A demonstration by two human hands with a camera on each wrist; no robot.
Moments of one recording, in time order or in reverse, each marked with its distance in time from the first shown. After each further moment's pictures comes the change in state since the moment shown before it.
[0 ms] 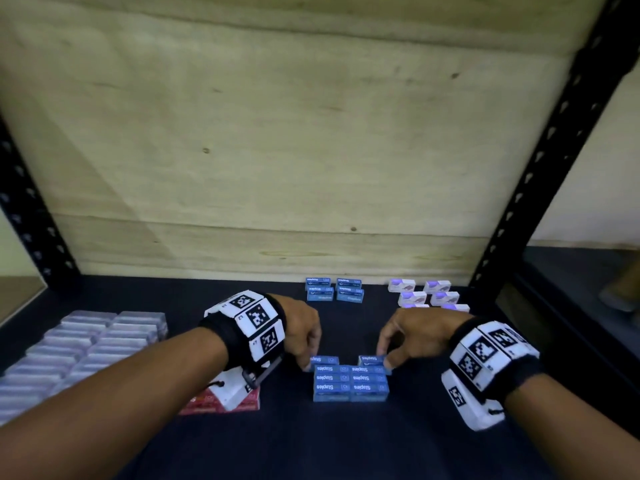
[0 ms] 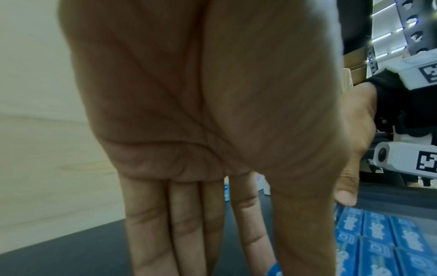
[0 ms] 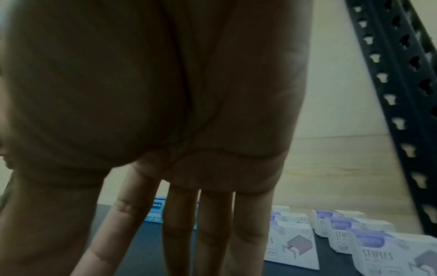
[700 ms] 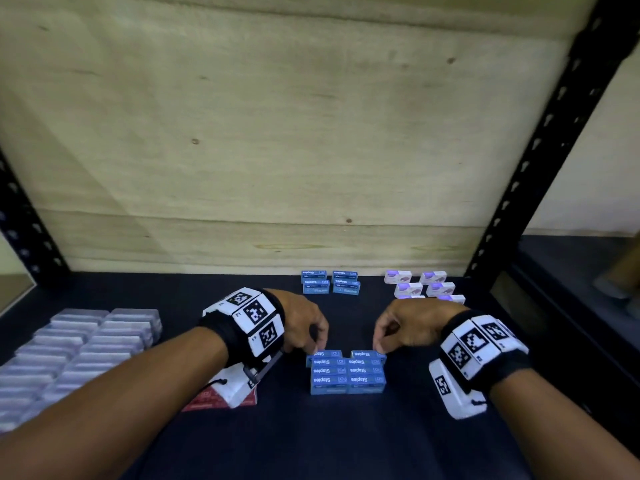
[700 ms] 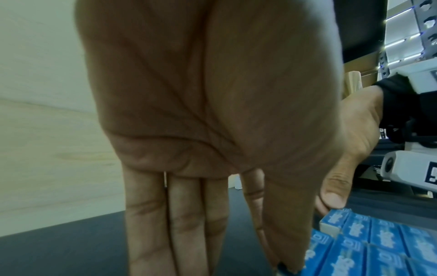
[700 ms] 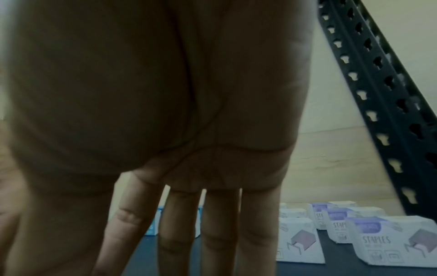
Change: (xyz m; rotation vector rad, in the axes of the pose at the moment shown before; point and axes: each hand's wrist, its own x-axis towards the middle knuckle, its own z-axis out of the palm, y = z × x) left_hand 0.005 0.006 -0.001 -0.010 -0.076 0.044; right_hand 0.009 0.004 0.002 0.066 -0.006 0.015
